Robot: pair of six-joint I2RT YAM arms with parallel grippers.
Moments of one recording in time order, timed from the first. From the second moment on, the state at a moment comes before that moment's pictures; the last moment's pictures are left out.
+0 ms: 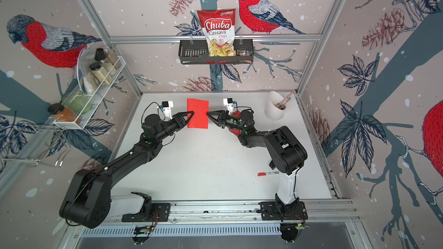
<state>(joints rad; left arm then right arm) -0.28 1.31 0.66 0.56 0.53 -0.96 0.57 1.90 0.93 1.20 -0.79 1.39</state>
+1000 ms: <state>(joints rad) -0.11 1.37 0.76 0.69 0.96 -1.03 0.53 1.62 1.32 0.19 -0.89 0.66</state>
